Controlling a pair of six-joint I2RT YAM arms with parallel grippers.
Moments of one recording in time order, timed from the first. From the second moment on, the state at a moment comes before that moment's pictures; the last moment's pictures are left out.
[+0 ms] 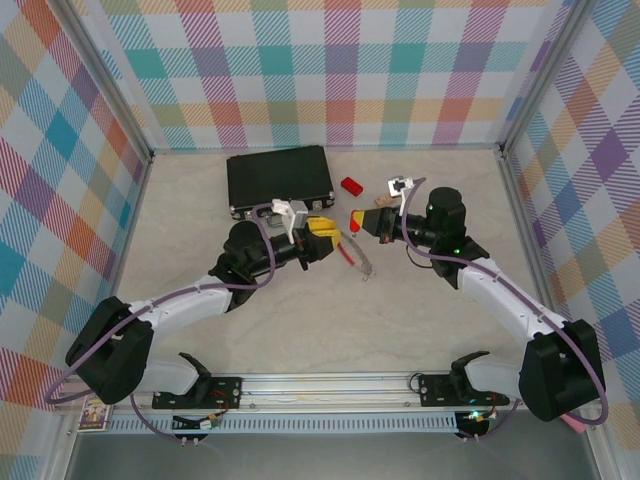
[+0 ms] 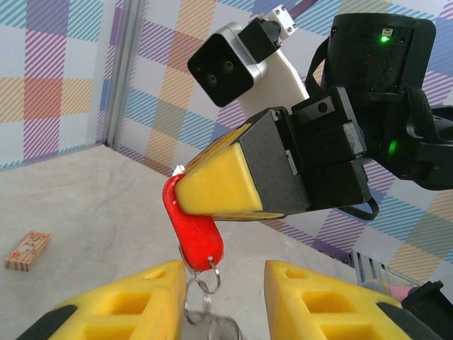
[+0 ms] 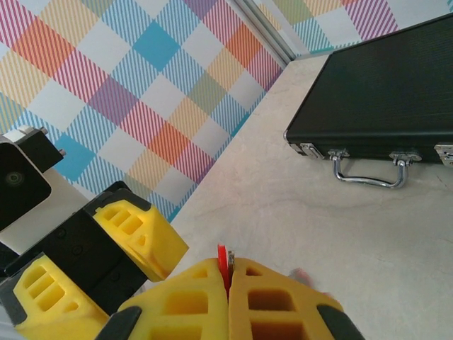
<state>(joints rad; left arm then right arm) -0.64 1.34 0.67 0.75 0.54 -0.34 0.37 1.22 0.81 0.20 -0.75 0.59</state>
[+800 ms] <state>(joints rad) -0.65 1.42 0.70 0.70 0.59 -0.33 0.37 1.21 0.81 0.18 -0.73 0.59</state>
